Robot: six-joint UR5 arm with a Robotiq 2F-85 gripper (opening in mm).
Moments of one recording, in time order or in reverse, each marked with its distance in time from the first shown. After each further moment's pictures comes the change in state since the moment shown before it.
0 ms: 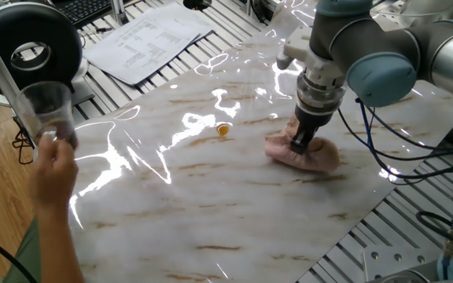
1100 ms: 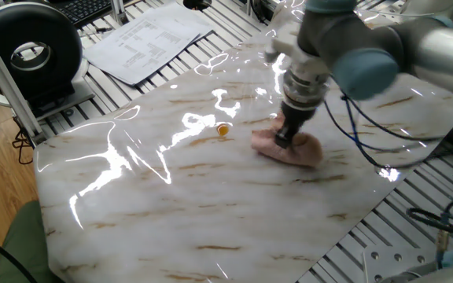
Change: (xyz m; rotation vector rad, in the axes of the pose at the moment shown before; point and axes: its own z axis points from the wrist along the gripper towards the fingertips) arm -0.057 -0.002 0.008 0.004 0.007 0.009
